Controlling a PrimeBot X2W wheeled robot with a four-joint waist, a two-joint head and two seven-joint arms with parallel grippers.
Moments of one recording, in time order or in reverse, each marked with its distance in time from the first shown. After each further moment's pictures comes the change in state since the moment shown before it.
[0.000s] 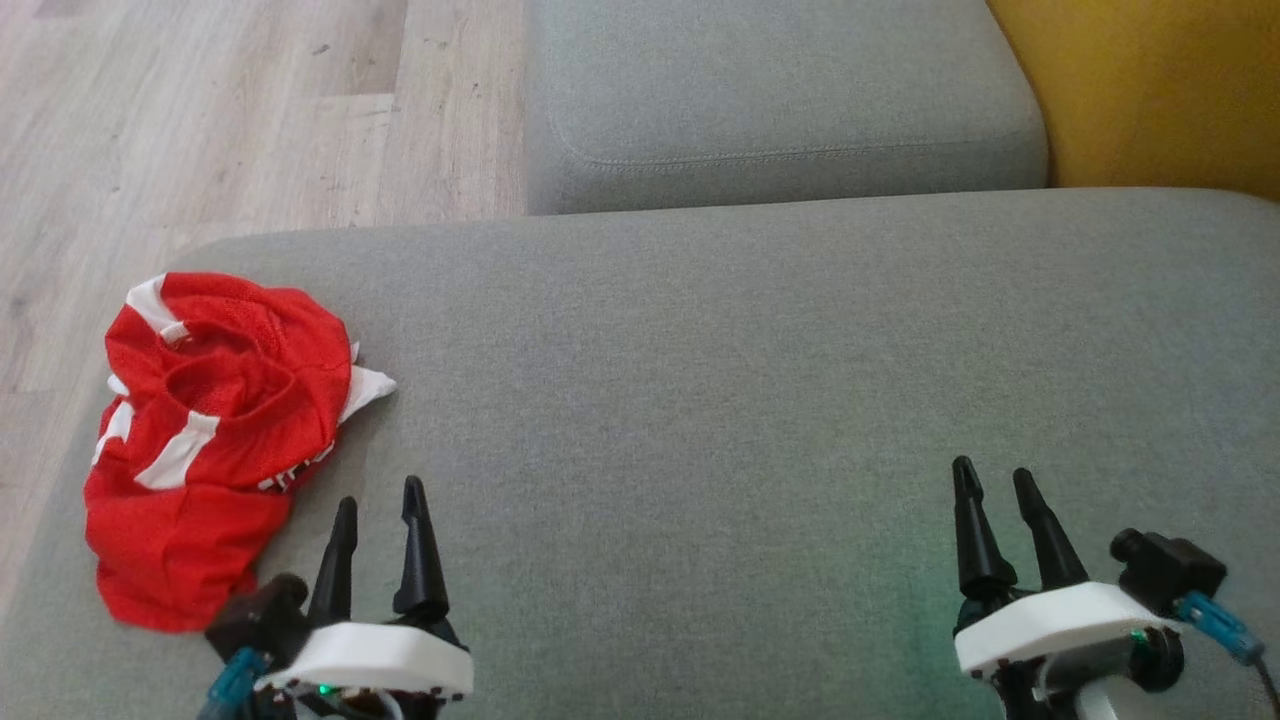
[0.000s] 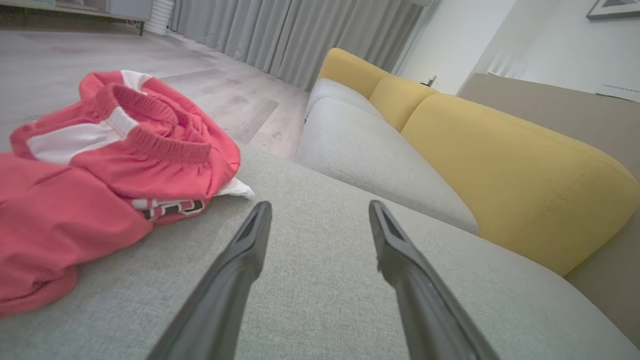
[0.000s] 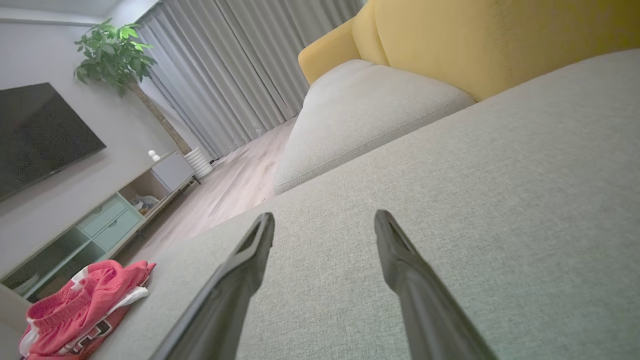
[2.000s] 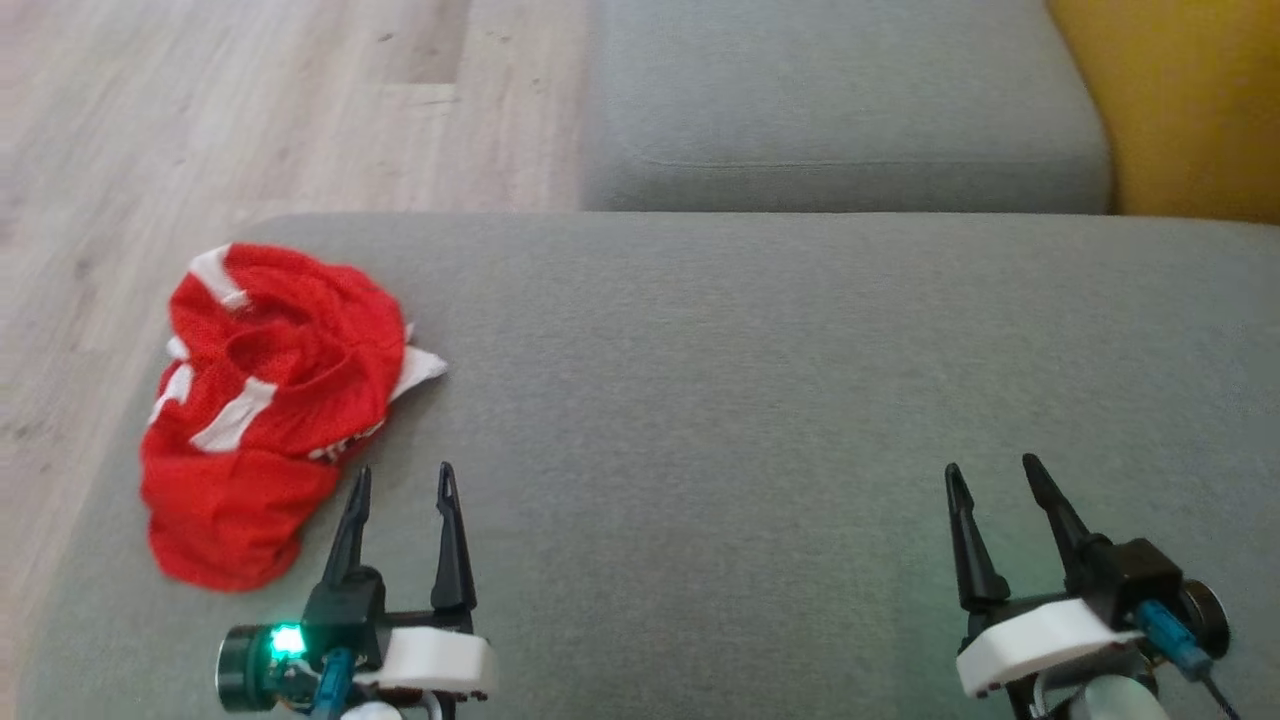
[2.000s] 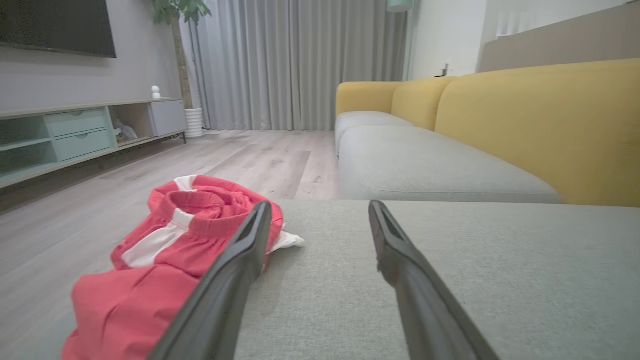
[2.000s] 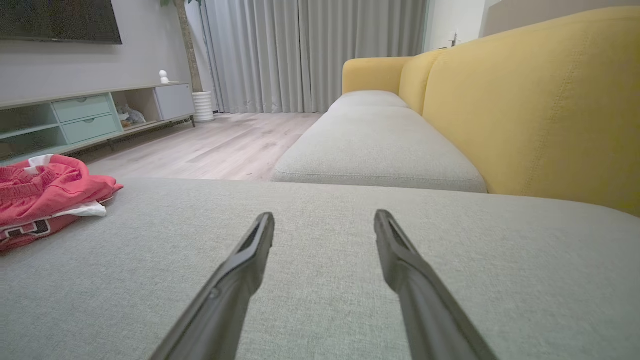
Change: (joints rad) left arm -0.039 0.003 -0.053 0.060 0.389 0.156 -0.107; right arm 0.002 -0.001 -0.049 0.011 -0.477 0.000 -0.108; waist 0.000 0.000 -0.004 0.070
